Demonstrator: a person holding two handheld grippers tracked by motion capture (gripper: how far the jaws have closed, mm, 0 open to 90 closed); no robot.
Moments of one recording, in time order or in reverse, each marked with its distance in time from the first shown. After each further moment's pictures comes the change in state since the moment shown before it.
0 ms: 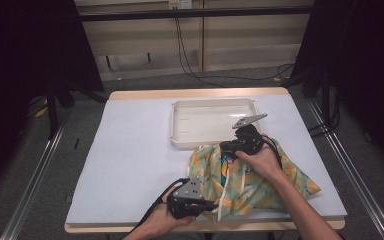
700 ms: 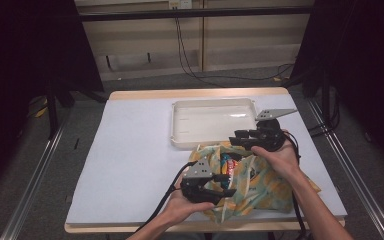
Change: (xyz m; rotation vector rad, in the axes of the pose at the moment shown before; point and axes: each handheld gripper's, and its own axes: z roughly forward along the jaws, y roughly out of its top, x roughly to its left) left arm 0.030 0.035 0.021 -0.205 0.097 -0.137; right arm 0.000 0.005 -0.063 -0.169 0.023 0.033
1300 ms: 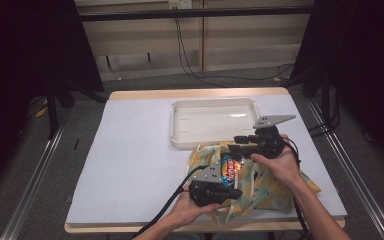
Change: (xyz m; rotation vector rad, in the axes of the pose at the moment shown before) left arm -0.013 0.001 0.012 0.050 -0.149 0.027; right arm 0.014 -0.010 -0.002 0.022 0.011 -0.051
